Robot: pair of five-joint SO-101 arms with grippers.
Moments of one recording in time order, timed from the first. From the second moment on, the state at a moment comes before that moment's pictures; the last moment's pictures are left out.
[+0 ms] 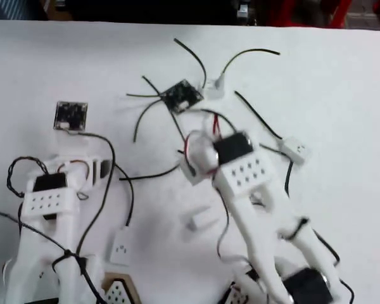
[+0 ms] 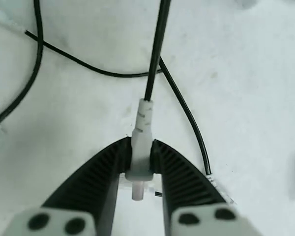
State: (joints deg) left arm -15.2 -36.9 62.6 42.2 -10.9; right arm -30.8 -25.3 26.6 73.3 9.9
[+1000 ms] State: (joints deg) left arm 8.2 -47.0 47.2 52.1 0.5; right arm -41.8 -48.7 55.6 42.5 -1.3
